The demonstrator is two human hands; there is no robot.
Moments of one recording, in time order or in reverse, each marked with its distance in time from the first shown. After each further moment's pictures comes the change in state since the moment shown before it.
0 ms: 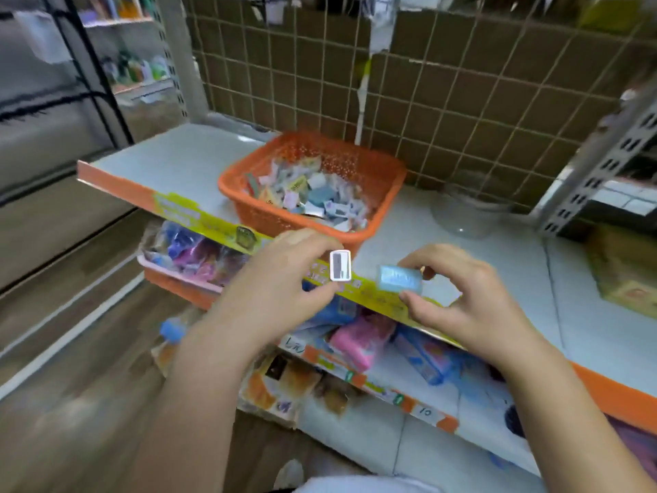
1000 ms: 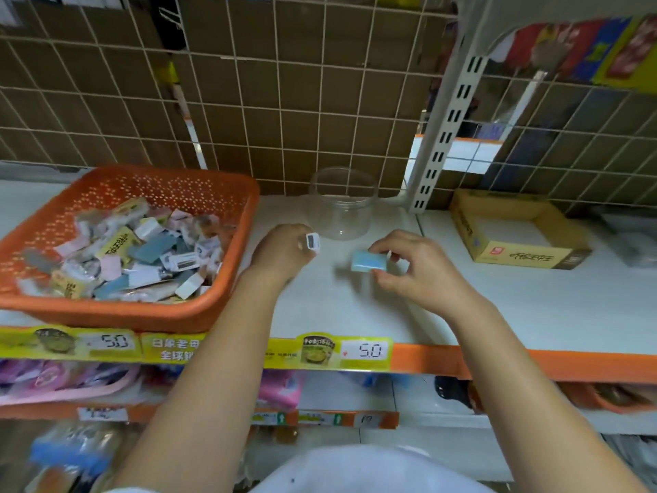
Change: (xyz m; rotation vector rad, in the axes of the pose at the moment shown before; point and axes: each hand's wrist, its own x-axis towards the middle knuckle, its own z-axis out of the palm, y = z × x) left_hand 0.204 -0.006 0.182 -0.128 -0.253 -0.116; right_hand -0.017 0.130 -0.052 -0.168 0.087 0.478
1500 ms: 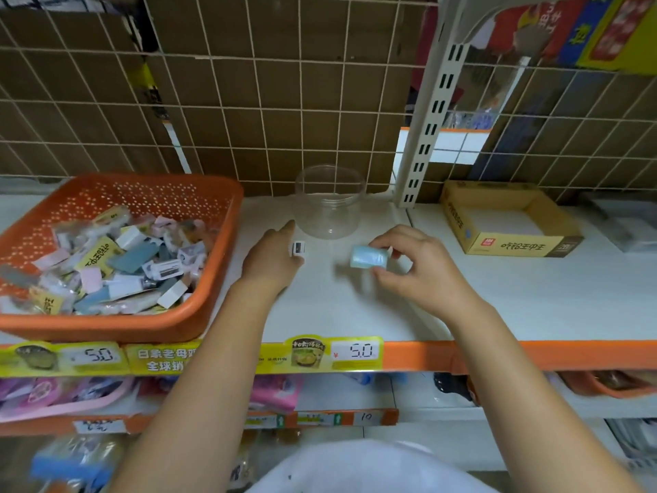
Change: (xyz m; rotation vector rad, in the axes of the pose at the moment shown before) left_hand 0.002 -0.007 0.014 0.140 -0.006 -0.079; right_hand -0.010 0.013 -0.001 0.068 0.110 -0.006
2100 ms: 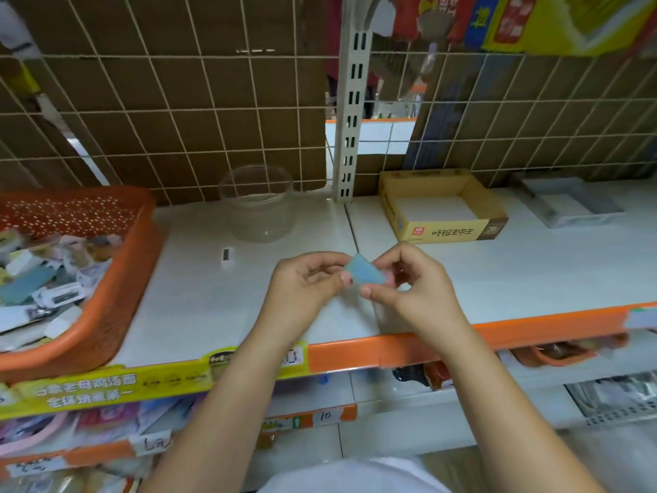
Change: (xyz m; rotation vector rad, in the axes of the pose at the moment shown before) left_hand -0.077 0.133 0.035 -1.063 -0.149 0.121; right_hand -0.064 0.036 -0.041 0.393 0.228 0.308
